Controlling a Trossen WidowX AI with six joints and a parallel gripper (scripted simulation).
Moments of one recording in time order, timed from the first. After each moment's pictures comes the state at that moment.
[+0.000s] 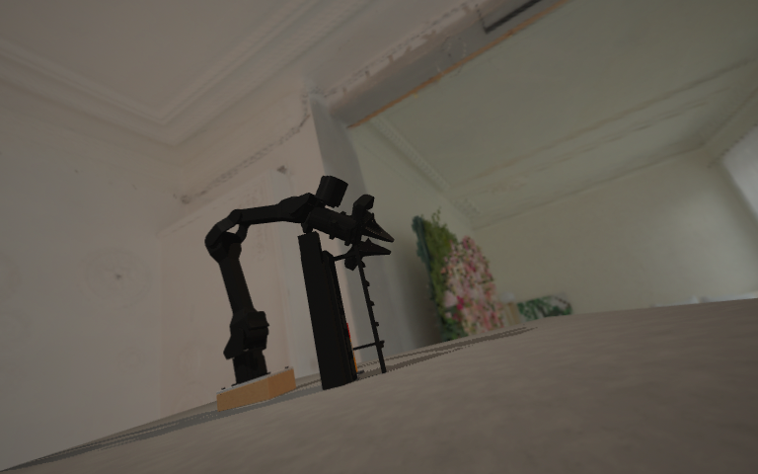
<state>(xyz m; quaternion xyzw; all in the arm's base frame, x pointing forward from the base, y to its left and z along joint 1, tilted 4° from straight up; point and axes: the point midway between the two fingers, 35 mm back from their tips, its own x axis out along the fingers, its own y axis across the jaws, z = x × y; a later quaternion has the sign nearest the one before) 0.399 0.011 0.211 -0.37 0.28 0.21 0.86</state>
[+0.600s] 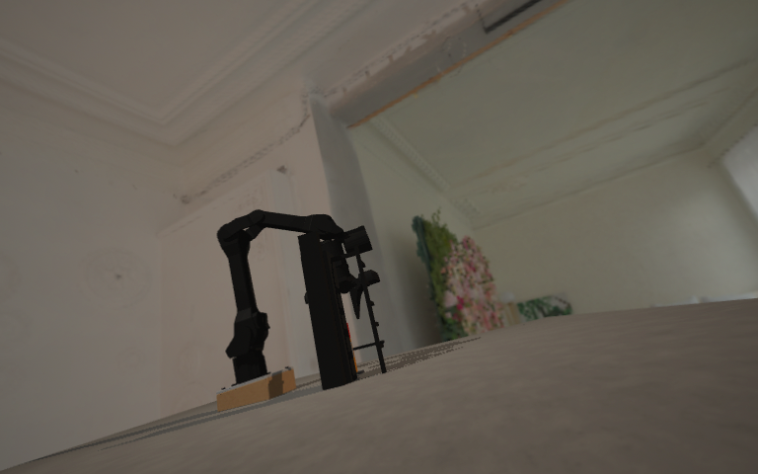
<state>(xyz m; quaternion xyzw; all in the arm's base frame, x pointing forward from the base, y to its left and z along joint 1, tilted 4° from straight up) 0.260 0.068 0.097 -0.53 0.46 0.53 0.47</state>
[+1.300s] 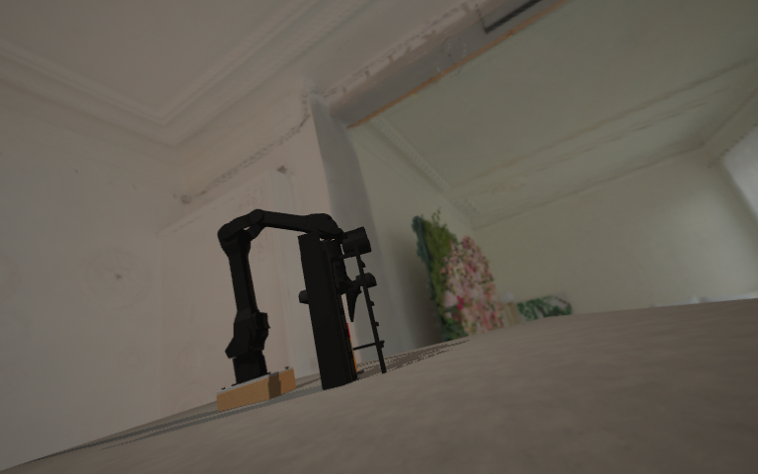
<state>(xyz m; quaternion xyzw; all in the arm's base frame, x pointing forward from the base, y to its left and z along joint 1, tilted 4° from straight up) 0.251 0.051 0.094 -0.54 0.47 0.55 0.44</state>
